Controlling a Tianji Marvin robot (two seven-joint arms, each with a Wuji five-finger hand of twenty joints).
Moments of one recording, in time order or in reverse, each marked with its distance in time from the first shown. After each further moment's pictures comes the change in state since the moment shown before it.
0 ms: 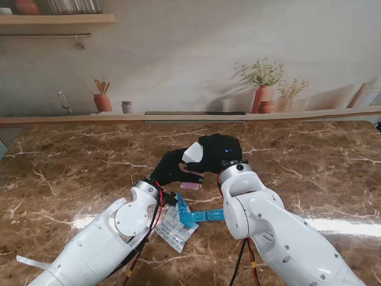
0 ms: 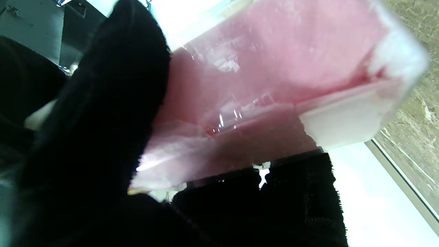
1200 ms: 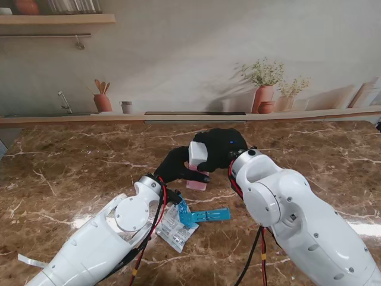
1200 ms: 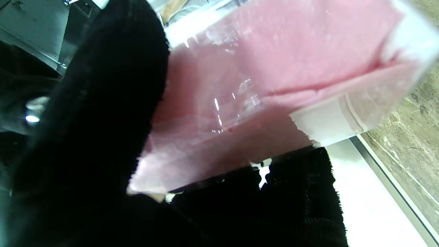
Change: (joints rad) left arm 0.013 0.020 -0.004 -0.127 -0.089 0.120 -0.099; right arm -0.005 0.034 0.157 -0.102 0.099 -0.267 0.257; left_hand 0.001 -0.046 0.004 0.002 0.032 -0.014 0.002 0.001 0.014 -0.005 0.000 0.000 0.000 -0.001 -0.007 0.006 -0.011 -0.006 -0.001 0.000; right_hand 0.235 -0.158 0.241 -0.101 -0.163 -0.017 -0.089 -0.207 -0.235 0.090 -0.270 0.049 -0.274 0.014 -0.299 0.052 -0.274 -0.020 -0.219 0.072
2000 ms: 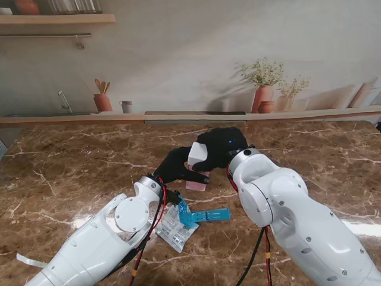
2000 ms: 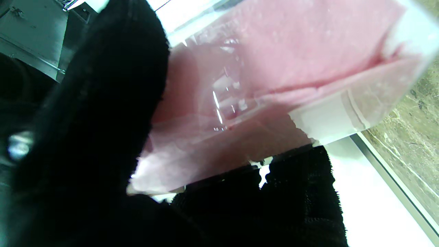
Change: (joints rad) left arm 0.003 0.004 -0.001 -0.005 0.027 0.000 0.003; right arm 0.025 0.003 -0.039 -0.012 -0.151 0.048 0.075; left_hand 0.000 0.000 0.000 0.000 0.000 0.007 0.000 0.000 0.001 0.000 0.000 0.000 0.000 0.000 0.000 0.045 0.000 -0.003 0.000 0.000; right_hand -0.235 0.192 -0.202 0.167 0.042 -0.072 -0.037 0.079 0.075 -0.141 0.148 -0.072 -0.026 -0.016 0.099 -0.006 0.043 -0.024 0.042 0.026
